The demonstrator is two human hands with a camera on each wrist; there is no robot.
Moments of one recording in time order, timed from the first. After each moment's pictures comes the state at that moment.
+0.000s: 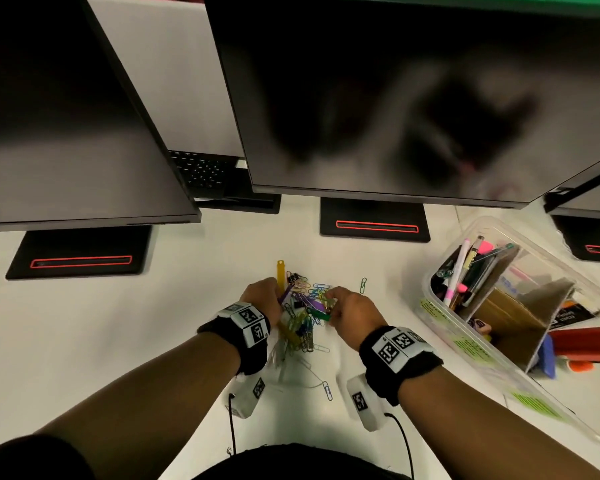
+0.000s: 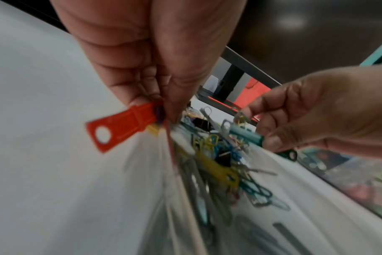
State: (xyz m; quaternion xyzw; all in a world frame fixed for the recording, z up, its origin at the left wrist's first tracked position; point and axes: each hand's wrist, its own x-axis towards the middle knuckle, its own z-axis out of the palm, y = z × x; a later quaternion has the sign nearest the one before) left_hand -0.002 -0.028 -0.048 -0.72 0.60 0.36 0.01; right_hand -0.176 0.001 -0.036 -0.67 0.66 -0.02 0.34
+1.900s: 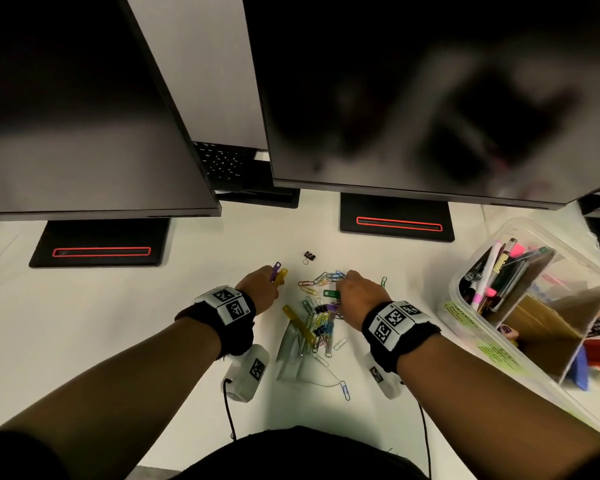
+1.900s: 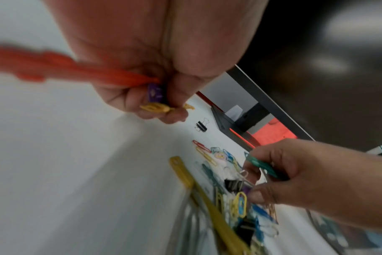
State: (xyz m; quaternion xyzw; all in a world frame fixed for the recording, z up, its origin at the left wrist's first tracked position) left_hand 0.039 -0.045 -0.052 -0.69 0.55 0.47 -0.02; right_hand -0.158 -0.034 -0.048 -0.75 0.60 0.17 0.23
